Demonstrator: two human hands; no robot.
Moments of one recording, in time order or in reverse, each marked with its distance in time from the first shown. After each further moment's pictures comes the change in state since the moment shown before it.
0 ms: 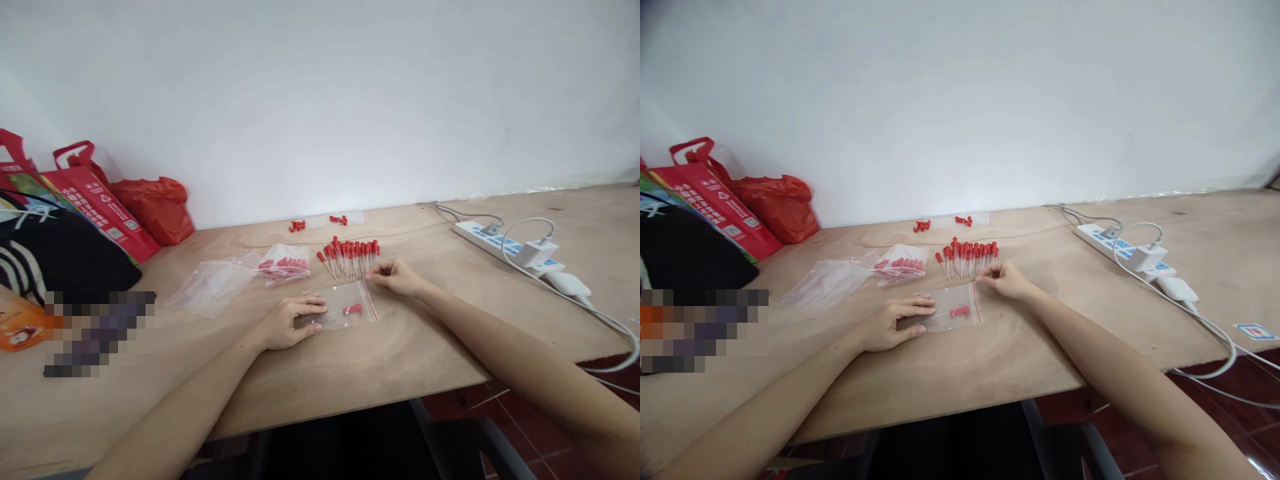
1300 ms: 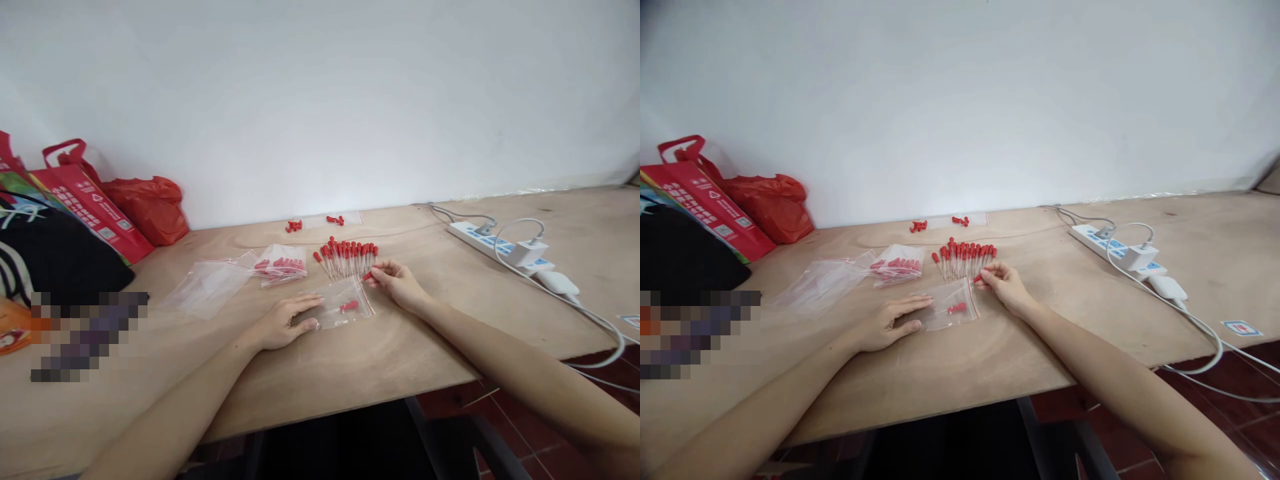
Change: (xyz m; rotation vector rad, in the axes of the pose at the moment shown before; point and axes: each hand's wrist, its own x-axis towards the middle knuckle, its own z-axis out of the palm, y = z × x) left_hand 0.001 0.001 -0.001 0.013 -0.032 -0.065; right_hand -0.020 -0.011 0.017 0.606 0.271 0.088
